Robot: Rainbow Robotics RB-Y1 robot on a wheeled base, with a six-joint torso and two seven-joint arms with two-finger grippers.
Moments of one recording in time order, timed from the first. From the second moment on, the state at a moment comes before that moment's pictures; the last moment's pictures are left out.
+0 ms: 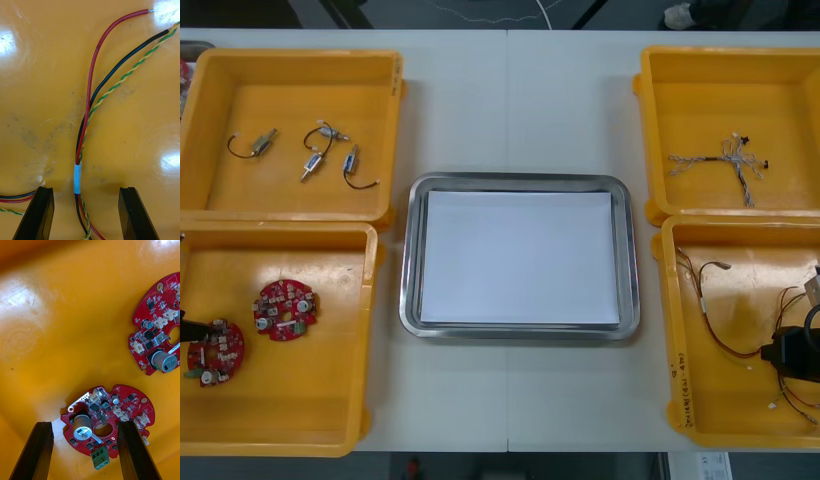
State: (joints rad) right arm 0.18 -0.56 -0.27 -1.96 -0.64 1.43 1.47; left arm 0.15 0.99 0.23 -1.69 1.27 1.26 -2.11
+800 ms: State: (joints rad) right arm 0.19 -0.56 -0.25 -1.94 -0.62 1.37 1.47; left arm 0.15 0.99 0.18 -1.63 1.30 1.22 -2.11
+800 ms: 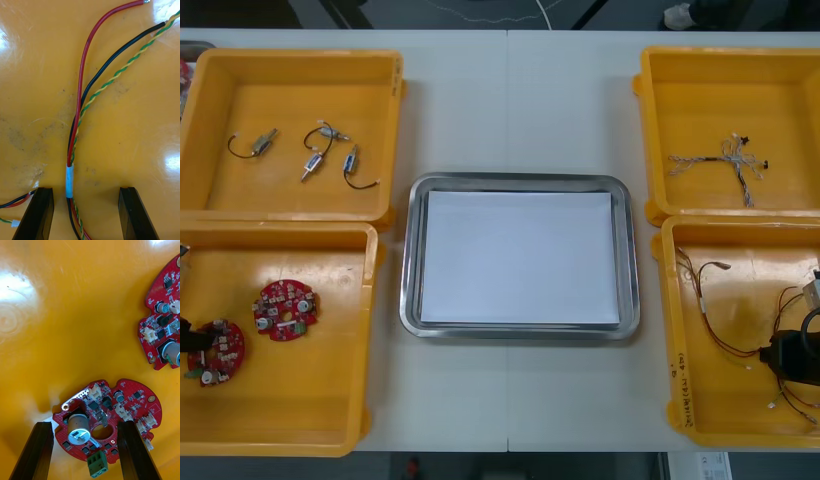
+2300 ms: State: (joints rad) right arm 0.00 -0.57 -0.50 -2.29 -0.70 1.91 1.47; left arm 0.15 1.00 0.17 -1.63 1.30 1.21 -2.11
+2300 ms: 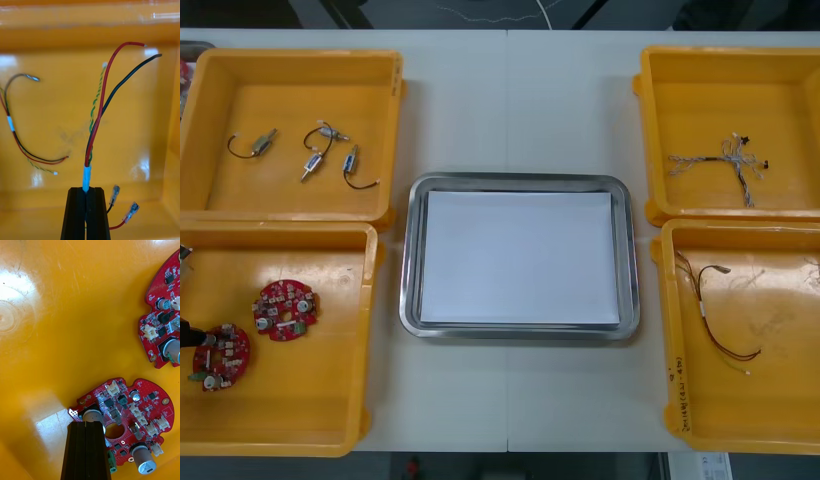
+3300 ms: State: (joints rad) right arm -0.23 -0.81 -0.48 -2.35 -1.17 1.92 1.54; left arm 0.09 1.01 0.34 -1.80 1.24 1.60 -1.75
